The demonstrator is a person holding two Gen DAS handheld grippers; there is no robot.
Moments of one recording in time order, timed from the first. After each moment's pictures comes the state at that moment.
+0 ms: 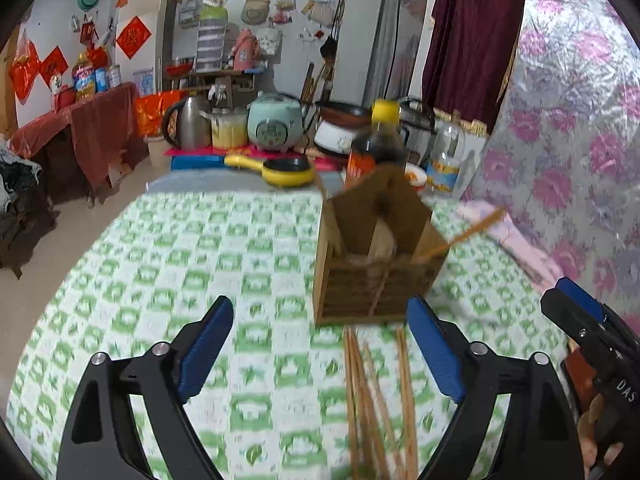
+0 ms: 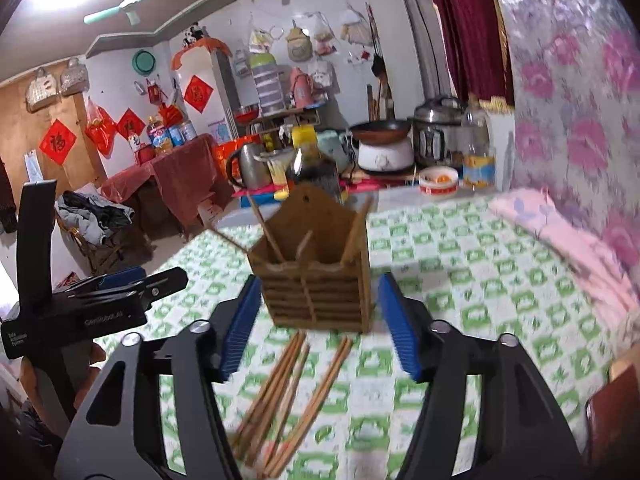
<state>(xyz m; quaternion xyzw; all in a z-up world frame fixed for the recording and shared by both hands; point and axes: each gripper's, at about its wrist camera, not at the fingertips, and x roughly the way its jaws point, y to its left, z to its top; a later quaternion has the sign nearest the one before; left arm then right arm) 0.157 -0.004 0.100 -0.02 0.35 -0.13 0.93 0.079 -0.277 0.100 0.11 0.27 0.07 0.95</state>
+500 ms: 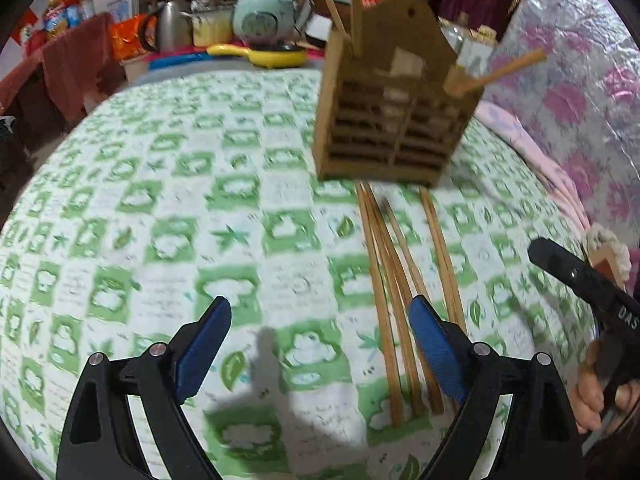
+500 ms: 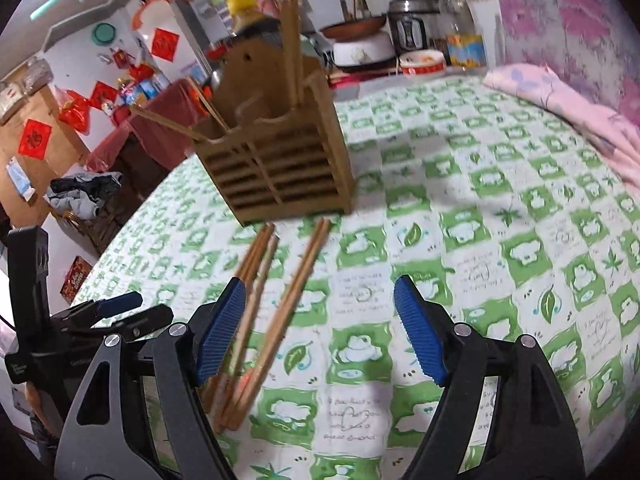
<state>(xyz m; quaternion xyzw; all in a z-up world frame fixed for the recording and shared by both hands) 0.150 0.001 -0.012 -0.01 0.49 -0.16 0.86 0.094 -0.287 -0.004 0.17 0.41 0.06 0.90</state>
